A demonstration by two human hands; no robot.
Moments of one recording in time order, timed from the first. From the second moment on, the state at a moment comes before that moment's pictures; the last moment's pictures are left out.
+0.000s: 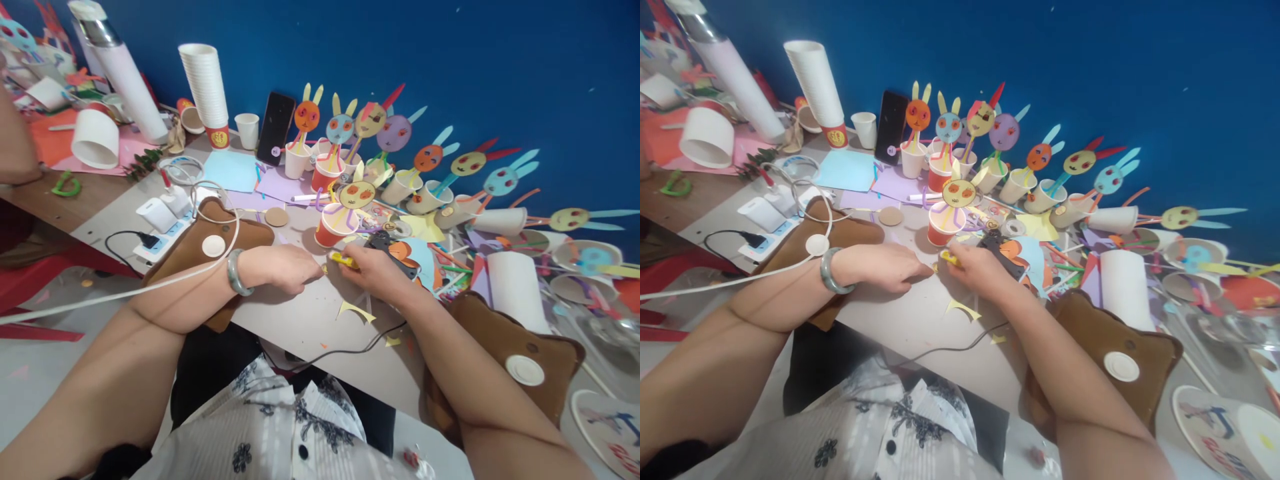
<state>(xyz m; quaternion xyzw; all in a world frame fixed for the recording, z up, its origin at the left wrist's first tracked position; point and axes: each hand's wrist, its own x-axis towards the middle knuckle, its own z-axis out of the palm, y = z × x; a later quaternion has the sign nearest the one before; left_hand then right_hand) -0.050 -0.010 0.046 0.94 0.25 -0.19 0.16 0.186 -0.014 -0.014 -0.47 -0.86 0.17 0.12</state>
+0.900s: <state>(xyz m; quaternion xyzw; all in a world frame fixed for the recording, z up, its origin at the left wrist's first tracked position) -0.052 -0.007 0.044 0.93 0.26 -0.16 0.19 0.186 -0.026 0.012 -0.44 -0.85 0.24 0.14</state>
